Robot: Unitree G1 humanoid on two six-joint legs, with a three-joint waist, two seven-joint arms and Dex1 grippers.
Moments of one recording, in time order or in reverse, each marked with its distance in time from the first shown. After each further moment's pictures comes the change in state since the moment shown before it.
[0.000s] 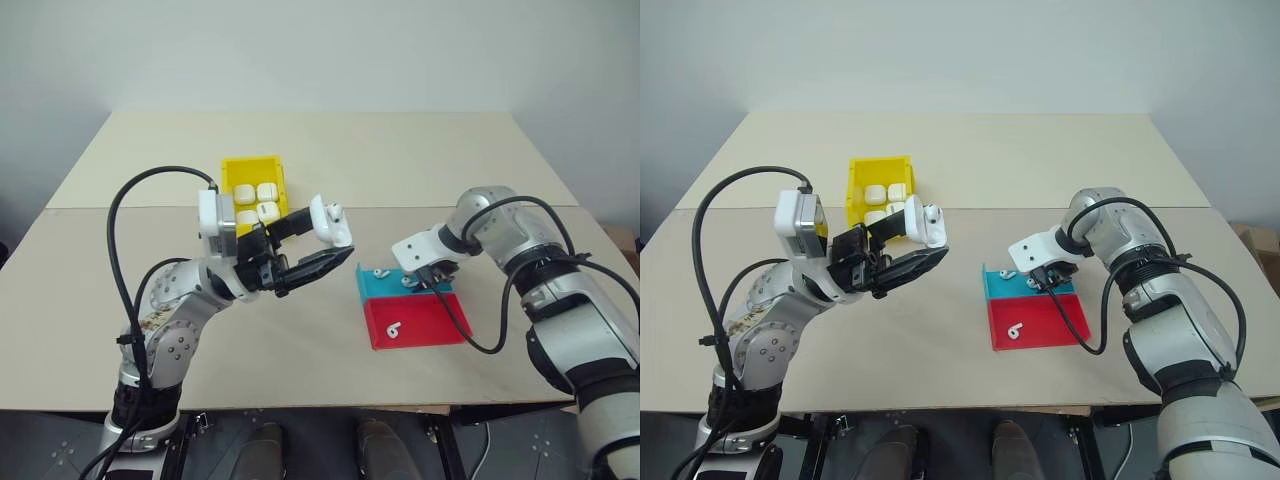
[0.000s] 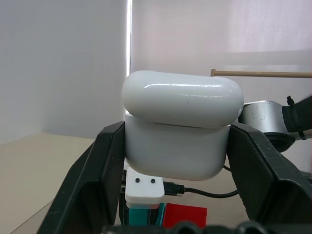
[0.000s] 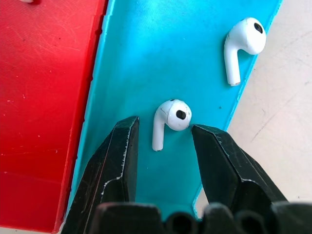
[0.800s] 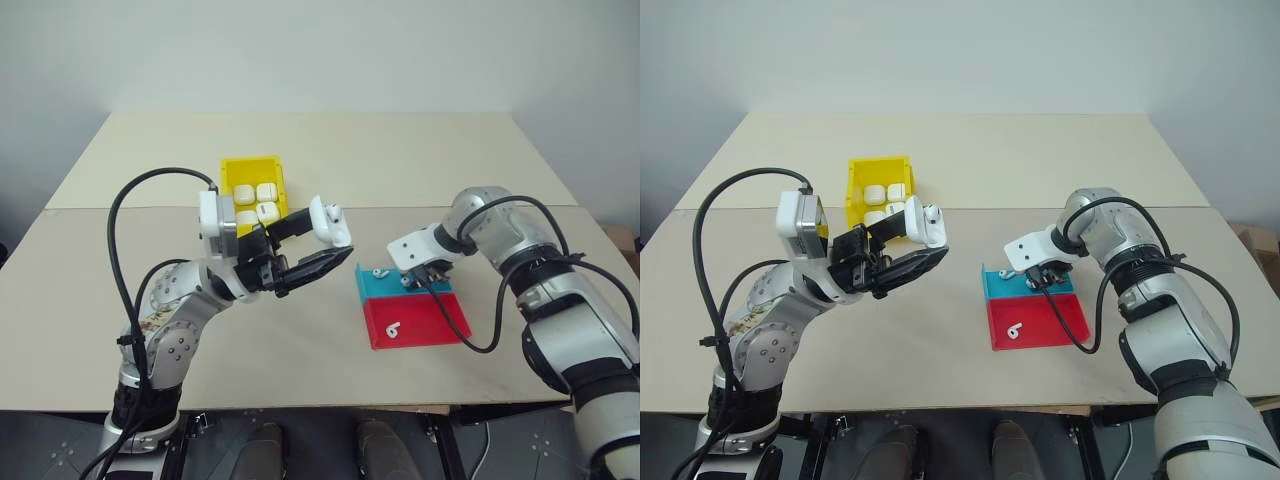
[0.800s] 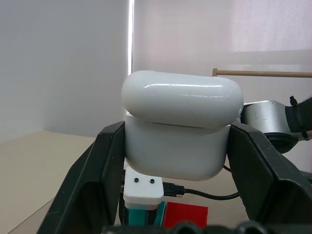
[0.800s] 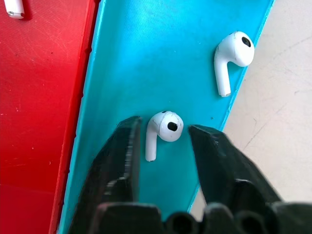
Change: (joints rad) left arm 0.006 0.001 0.000 0.000 0.002 0.000 0.006; right arm 0.002 0.018 -0.006 -0.008 -0.001 0.016 -0.013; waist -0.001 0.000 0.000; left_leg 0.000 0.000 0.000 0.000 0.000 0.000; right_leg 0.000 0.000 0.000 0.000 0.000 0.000
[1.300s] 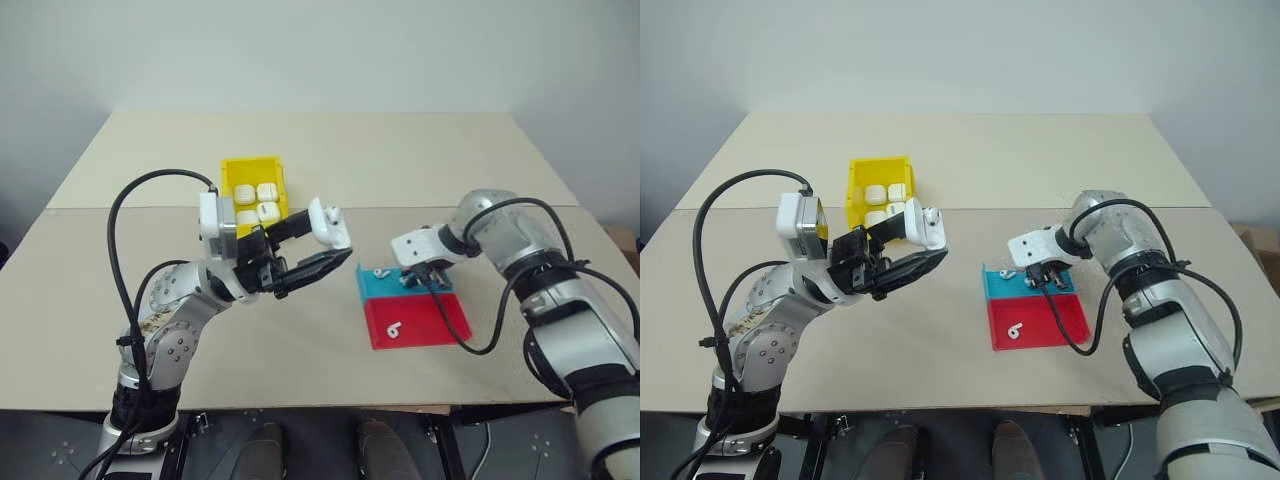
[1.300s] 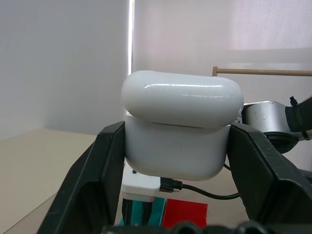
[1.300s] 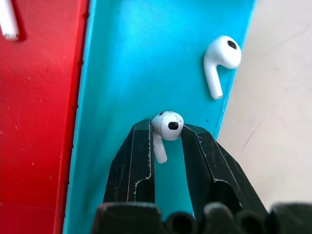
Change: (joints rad) left arm 0.002 0.009 -0.001 0.002 -0.001 0.001 -0.012; right arm 0.069 -0.044 -0.089 -0.081 0.080 0.125 0.006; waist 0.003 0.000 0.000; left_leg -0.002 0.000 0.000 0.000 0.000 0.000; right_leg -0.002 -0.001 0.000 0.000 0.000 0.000
